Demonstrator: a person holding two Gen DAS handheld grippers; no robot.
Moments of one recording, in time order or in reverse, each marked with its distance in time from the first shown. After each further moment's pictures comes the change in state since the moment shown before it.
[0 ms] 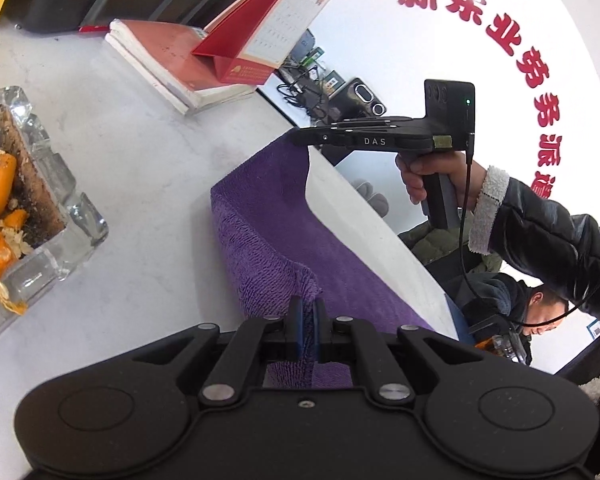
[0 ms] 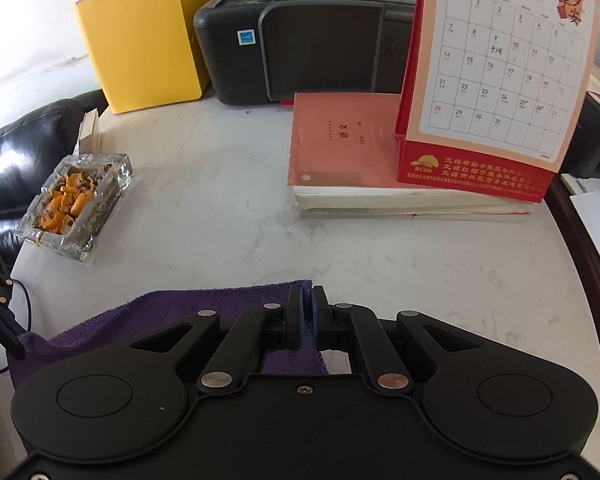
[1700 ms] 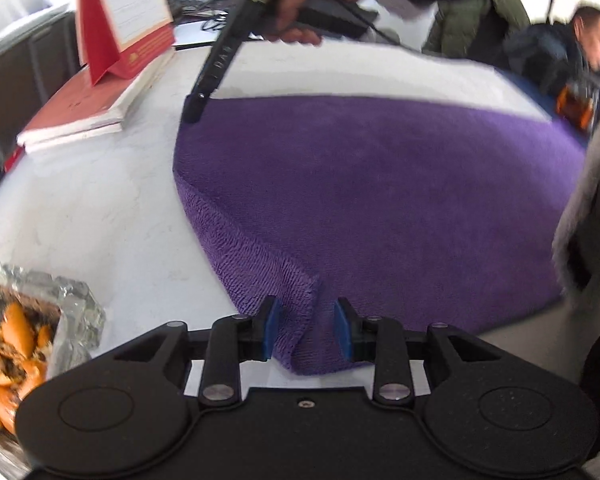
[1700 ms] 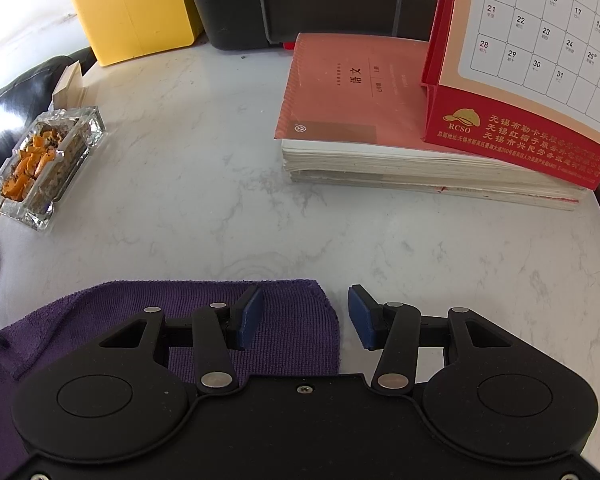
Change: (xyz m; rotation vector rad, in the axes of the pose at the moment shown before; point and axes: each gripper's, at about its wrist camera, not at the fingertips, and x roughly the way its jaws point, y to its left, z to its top) left arm 0.036 -0.067 -0.046 0.772 0.363 0.359; right arm 0.074 -0.013 0.004 -0.066 0.131 0.054
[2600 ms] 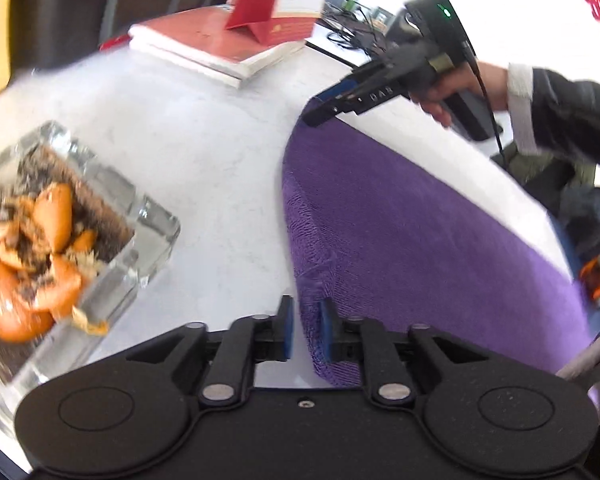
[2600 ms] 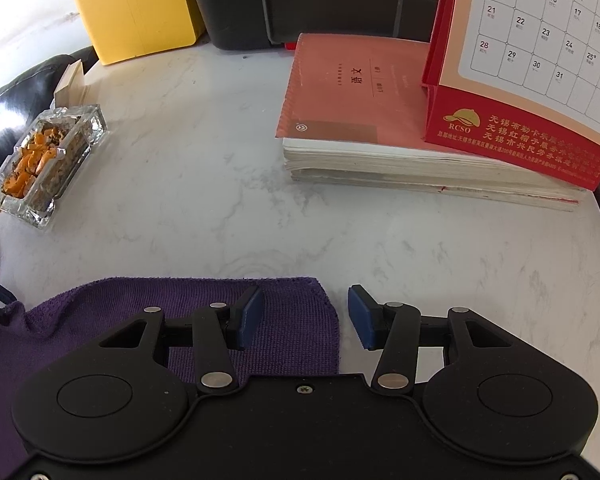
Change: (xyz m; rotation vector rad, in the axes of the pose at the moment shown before) left arm -0.016 0.070 -0.021 -0.628 -0.086 -0.073; right arm -0.001 0.001 -0.003 -0.007 -0.007 0.001
